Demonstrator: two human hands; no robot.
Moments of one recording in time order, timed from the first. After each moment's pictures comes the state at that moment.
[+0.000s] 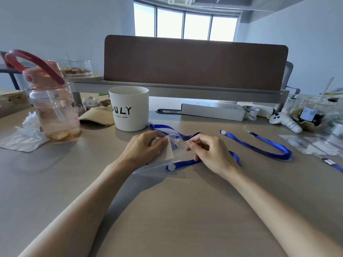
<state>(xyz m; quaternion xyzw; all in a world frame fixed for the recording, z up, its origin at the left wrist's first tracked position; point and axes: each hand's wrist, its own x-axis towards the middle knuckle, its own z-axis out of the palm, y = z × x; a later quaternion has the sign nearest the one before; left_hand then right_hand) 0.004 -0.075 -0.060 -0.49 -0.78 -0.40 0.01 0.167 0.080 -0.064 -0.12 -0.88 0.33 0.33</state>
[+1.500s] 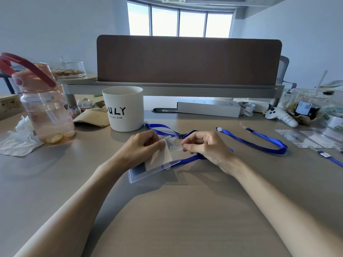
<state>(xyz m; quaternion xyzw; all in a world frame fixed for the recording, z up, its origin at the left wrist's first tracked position) 0.001 -0.077 -0.055 -0.51 -0.76 -0.40 -0.06 0.179 0.072 -0.039 -0.13 -0.81 0.53 0.22</state>
